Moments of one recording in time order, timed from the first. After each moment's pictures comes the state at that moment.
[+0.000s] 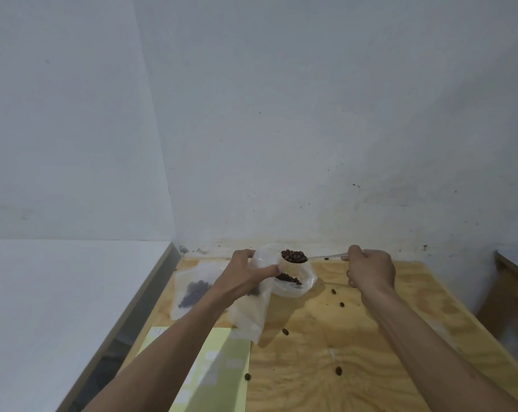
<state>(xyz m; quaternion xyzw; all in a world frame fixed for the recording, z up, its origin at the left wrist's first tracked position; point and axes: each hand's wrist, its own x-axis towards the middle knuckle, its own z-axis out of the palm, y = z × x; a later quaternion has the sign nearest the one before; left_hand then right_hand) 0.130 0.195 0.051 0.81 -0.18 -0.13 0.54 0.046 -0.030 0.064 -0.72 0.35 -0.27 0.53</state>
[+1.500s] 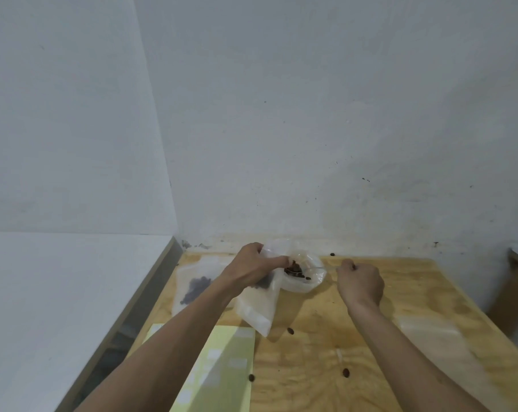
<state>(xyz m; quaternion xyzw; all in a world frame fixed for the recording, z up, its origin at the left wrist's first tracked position) 0.149 0.179 0.053 0.84 -0.16 -0.13 0.51 0.069 -0.014 0.016 -0.76 0.40 -0.26 0.44</state>
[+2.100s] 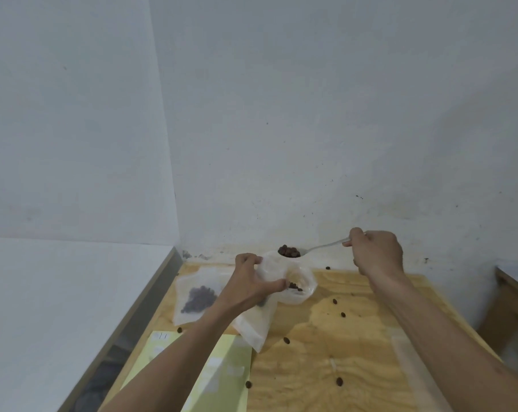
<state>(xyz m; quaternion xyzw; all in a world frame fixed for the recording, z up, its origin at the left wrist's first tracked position) 0.130 0.194 0.039 0.85 -0.19 -0.07 0.49 0.040 -0.024 0.122 -0.78 0.27 -0.29 0.48</state>
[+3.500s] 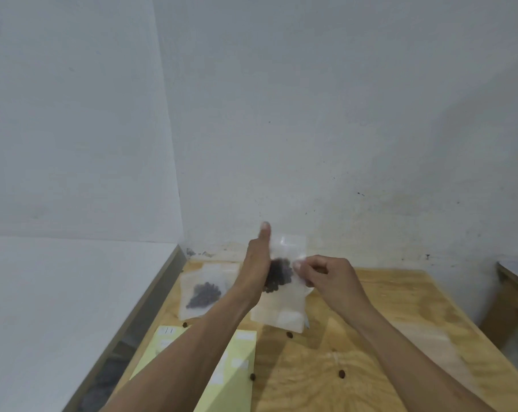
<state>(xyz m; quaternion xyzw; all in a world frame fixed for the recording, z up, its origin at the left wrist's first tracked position) 0.096 0.170 0.088 0.69 -0.09 -0.11 0.71 0.029 0.025 0.070 -0.82 0.04 -0.18 0.55</state>
